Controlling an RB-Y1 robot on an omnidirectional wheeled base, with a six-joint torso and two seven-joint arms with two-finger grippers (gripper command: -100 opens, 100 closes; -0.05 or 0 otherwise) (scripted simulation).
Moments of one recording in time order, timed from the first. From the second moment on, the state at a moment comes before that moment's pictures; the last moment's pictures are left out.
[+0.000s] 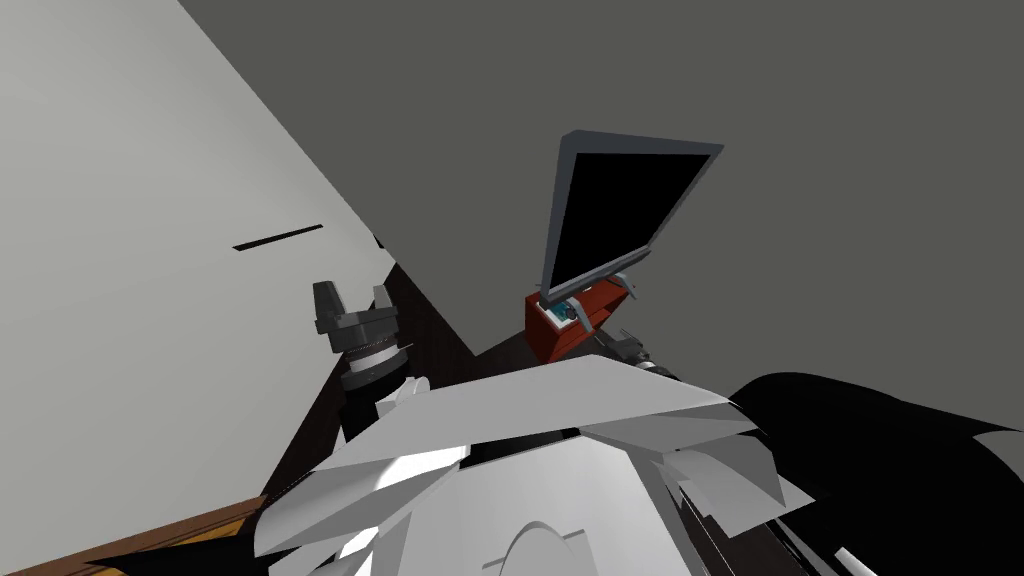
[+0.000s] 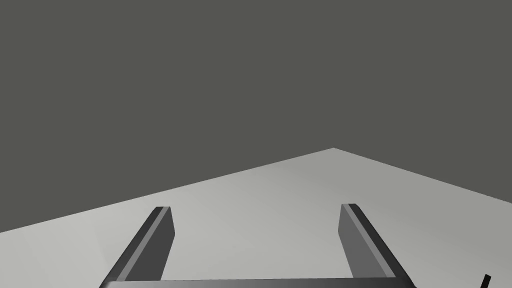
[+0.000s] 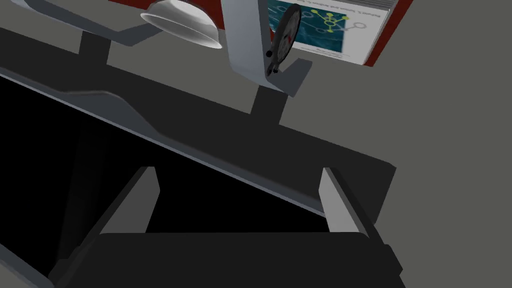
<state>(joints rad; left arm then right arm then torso) 0.54 0.03 0.05 -2.36 0.04 -0.55 0.05 0.98 -0.39 -0.17 -2.05 0.72 -0.14 0.67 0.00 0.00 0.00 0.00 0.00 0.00</state>
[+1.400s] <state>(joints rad) 0.54 0.03 0.05 -2.36 0.04 -0.55 0.05 1.13 -0.57 -0.18 -1.88 1.08 -0.02 0.83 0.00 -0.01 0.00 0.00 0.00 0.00</state>
